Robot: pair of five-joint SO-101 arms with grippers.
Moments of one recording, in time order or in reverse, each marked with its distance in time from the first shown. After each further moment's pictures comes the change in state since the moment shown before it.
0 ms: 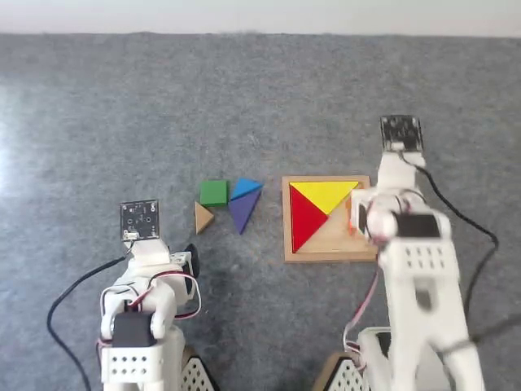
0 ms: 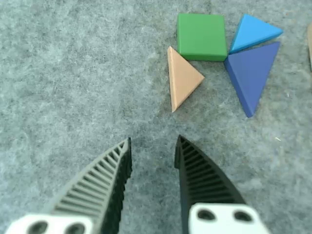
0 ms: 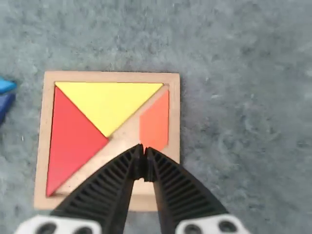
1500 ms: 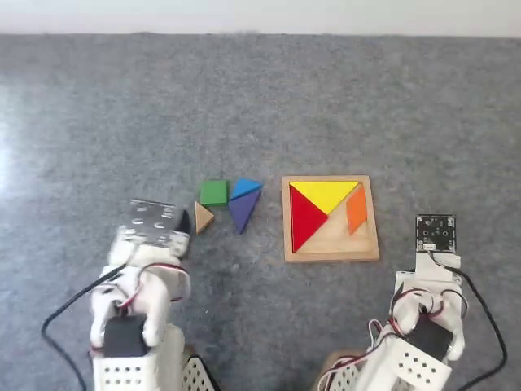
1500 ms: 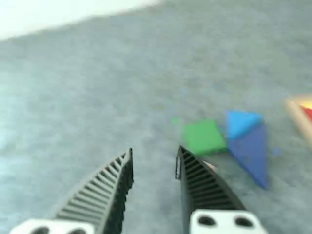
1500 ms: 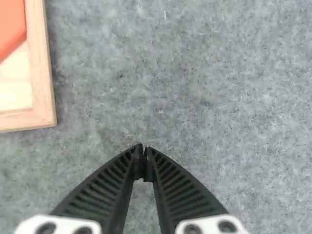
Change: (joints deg) left arm -3.7 0.0 -9.8 -12.0 -19.6; right arm 30.3 -58.4 42.5 12.3 23.8
